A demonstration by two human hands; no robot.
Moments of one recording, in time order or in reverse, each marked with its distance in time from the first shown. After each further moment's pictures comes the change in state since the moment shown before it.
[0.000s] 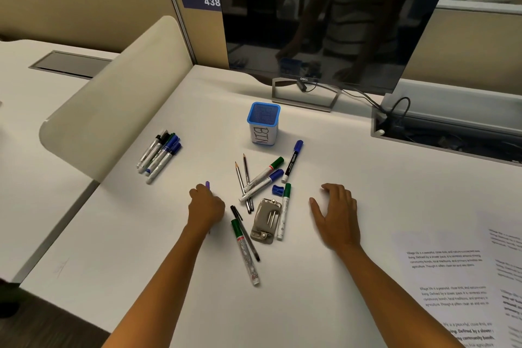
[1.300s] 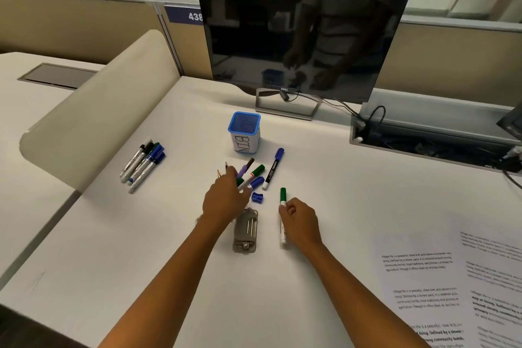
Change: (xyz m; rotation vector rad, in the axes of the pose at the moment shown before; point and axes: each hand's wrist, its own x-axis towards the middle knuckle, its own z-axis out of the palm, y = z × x) left_hand -0.033 0.086 0.024 0.207 0.018 0.372; right_hand 0.004 -0.041 -0.006 0.301 -0.270 0.300
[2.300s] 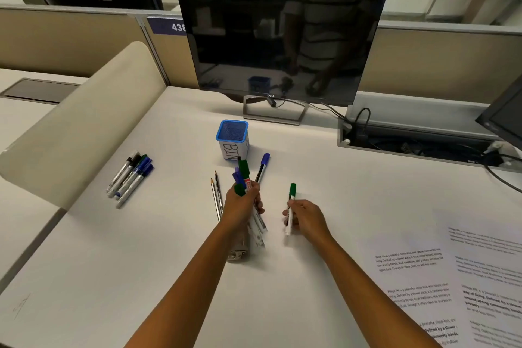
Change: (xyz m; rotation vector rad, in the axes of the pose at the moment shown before) left_hand -0.026 0.042 0.015 -1.217 -0.224 -0.193; right_hand 0.016 0.002 -0.036 0.614 -0.146 0.371
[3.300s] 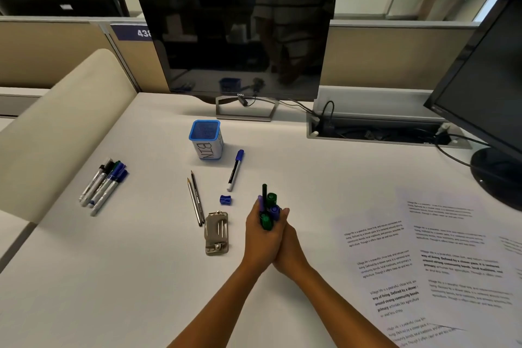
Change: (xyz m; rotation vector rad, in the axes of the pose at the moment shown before) left_hand -0.067 -0.074 0.066 0.184 -0.027 0.358; right_hand -0.091 0.028 0.005 0.075 -0.150 -0.159
